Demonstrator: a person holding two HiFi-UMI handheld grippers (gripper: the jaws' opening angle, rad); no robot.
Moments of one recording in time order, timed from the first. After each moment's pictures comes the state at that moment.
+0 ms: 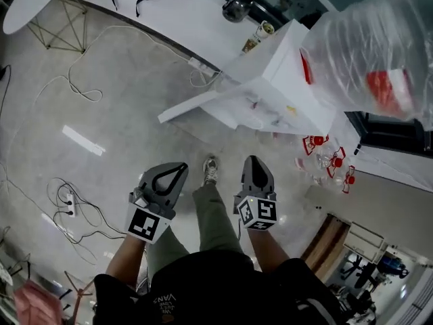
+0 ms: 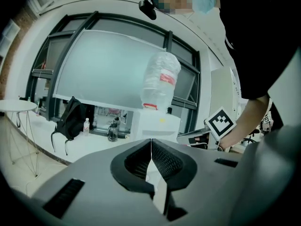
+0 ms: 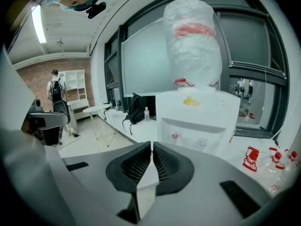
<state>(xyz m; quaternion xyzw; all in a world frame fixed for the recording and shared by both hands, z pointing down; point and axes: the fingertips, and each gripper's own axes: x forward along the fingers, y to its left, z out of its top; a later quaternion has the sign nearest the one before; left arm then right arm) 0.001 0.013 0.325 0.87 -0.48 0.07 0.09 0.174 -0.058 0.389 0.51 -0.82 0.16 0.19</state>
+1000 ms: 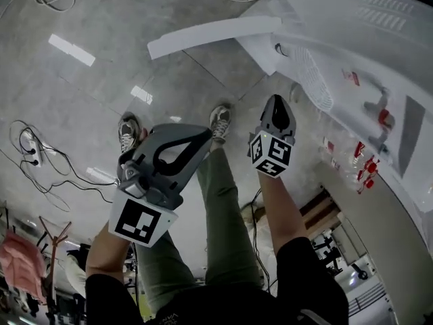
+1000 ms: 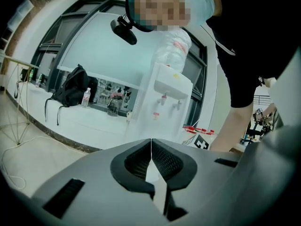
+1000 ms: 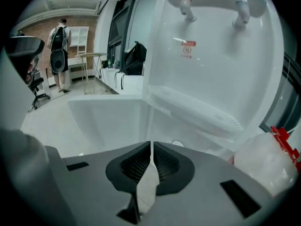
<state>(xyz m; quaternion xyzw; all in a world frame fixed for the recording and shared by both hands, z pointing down) 0.014 -0.044 0.651 0.86 -0.47 0.06 0.18 0.192 -0.153 0.818 0.49 -0.78 0.13 0.37</state>
